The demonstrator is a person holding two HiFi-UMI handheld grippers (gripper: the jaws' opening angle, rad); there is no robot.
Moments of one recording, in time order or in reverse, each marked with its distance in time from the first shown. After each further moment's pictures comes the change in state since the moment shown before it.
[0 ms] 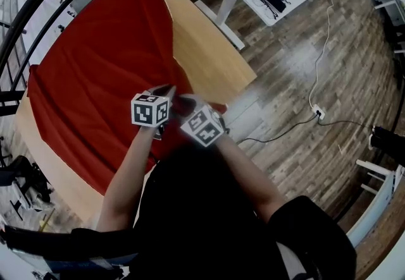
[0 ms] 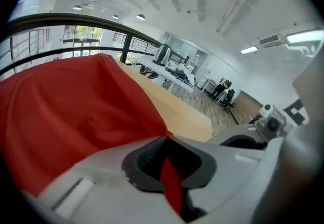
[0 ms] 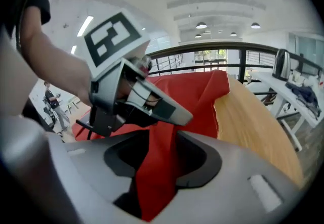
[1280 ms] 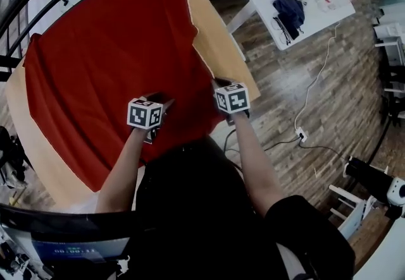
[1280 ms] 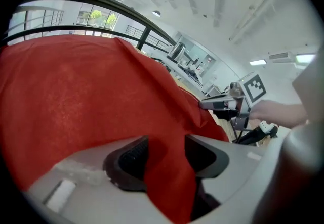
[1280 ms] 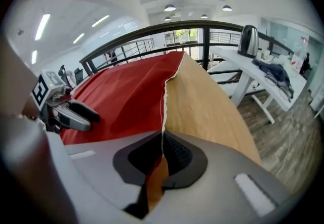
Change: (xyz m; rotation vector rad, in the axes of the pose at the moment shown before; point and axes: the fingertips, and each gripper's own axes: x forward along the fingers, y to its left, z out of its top) left arm -0.010 0.054 -0.058 -0.161 0.015 -0.019; right arm -0.003 -0.165 -0.029 0.236 0.196 -0.235
